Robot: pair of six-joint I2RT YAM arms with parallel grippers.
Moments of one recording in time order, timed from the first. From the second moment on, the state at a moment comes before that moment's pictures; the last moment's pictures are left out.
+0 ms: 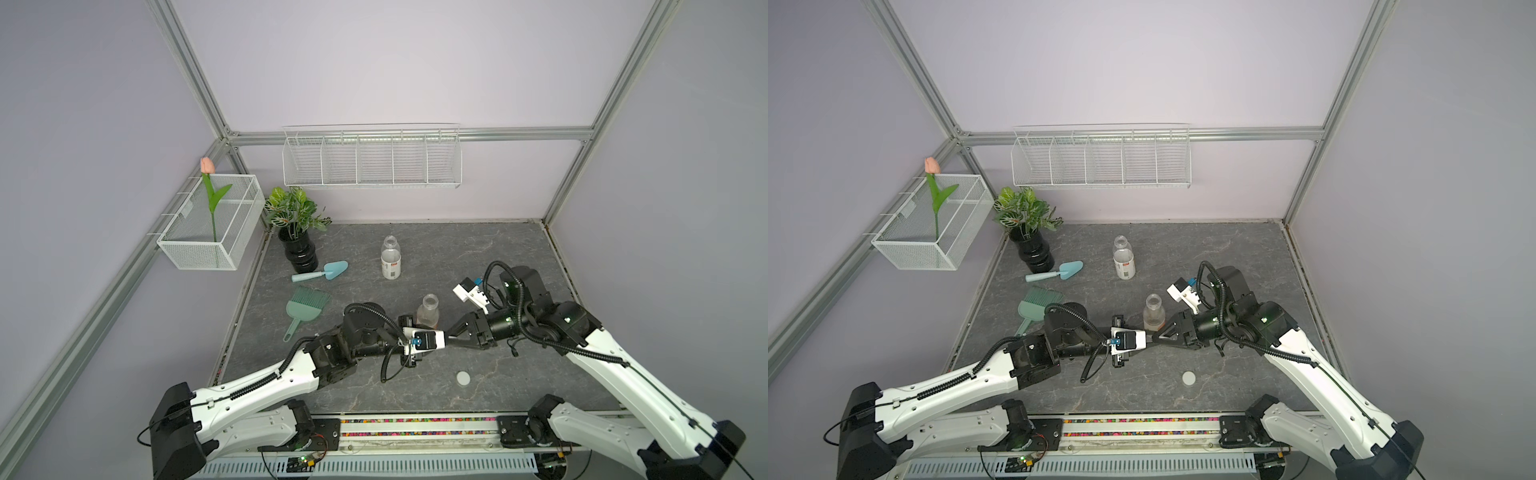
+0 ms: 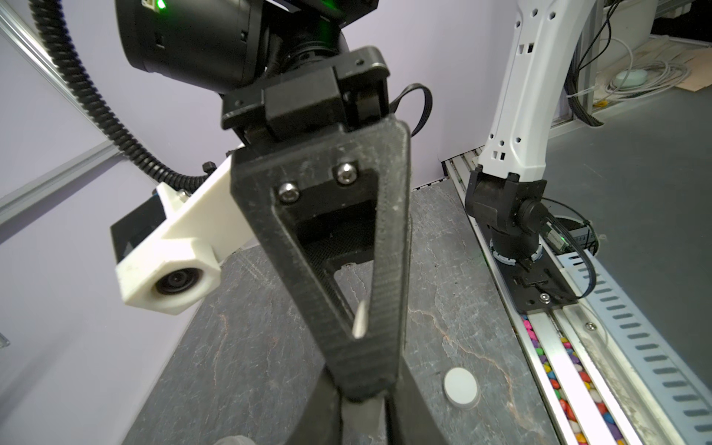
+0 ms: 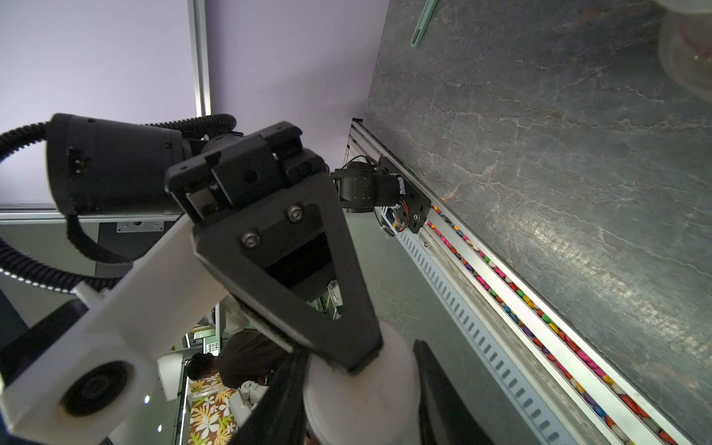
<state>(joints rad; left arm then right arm) -1.09 1.06 0.76 0.12 0.42 0.52 0.61 1.01 1.03 -0.79 -0.95 0.69</state>
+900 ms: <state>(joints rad) -1.06 0.99 0.63 0.26 -0.18 -0.03 0.60 0.95 1.19 -0.85 -0.29 0.35</state>
